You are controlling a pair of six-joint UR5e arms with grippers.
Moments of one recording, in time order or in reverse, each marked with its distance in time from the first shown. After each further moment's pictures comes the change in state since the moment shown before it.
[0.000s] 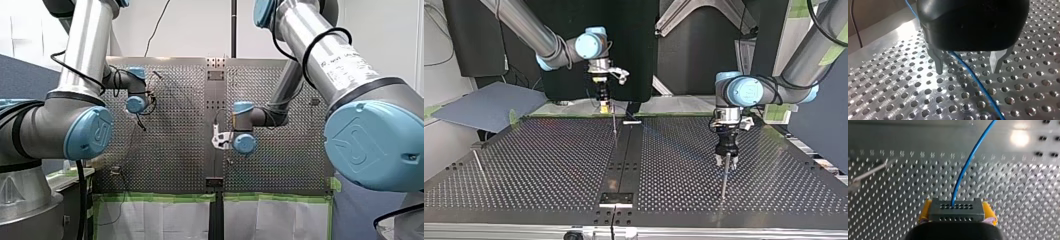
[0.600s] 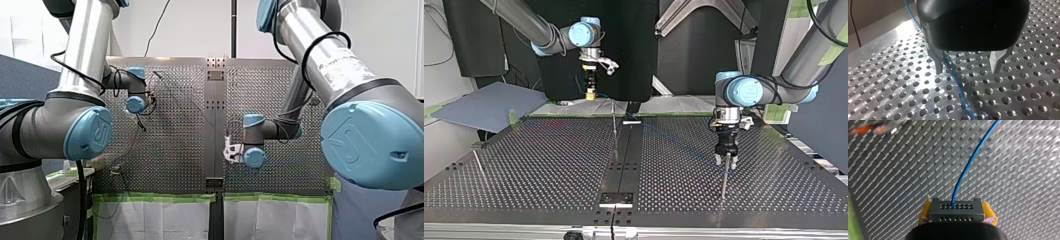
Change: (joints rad) left arm -0.001 0.000 0.000 -0.008 0.000 0.000; right arm -0.049 0.029 0.154 -0.154 0.084 0.008
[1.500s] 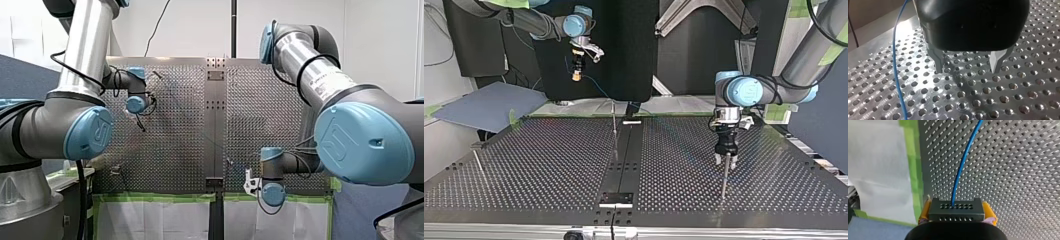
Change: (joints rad) left arm 0.000 0.000 -0.001 -0.006 0.000 0.016; right arm -0.116 0.208 0.114 -0.189 0.045 0.009
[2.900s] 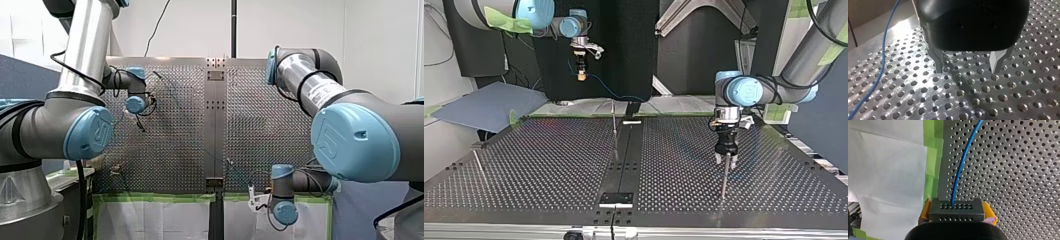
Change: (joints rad) left arm 0.000 0.000 -0.001 -0.004 -0.003 0.007; right arm -0.089 0.147 -0.035 -0.119 -0.250 -0.087
